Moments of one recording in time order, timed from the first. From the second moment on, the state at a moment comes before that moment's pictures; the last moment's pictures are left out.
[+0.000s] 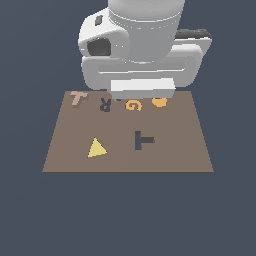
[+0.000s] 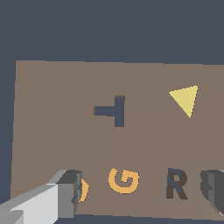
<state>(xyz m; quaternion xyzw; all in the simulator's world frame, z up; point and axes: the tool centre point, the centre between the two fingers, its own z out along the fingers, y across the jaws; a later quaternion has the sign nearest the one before) 0.003 0.023 0.172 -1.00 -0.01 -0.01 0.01</state>
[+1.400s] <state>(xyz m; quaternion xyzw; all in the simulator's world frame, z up) -0.087 -0.160 0.064 -1.00 0.08 0.00 0.00</state>
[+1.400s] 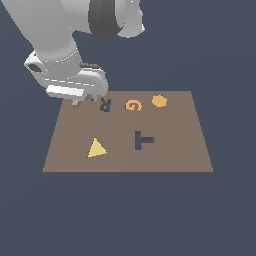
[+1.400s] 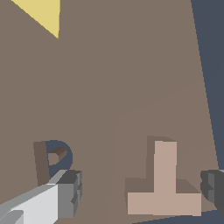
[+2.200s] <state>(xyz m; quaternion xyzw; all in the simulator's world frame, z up) -0.098 -0.181 0.036 -1.00 0.09 0.00 0.00</state>
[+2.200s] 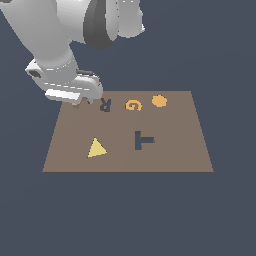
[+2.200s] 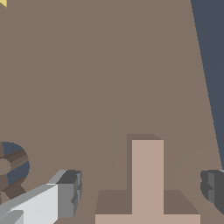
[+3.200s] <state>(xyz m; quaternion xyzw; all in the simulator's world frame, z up) -0.096 -0.181 0.030 -1.00 0.09 0.00 0.00</state>
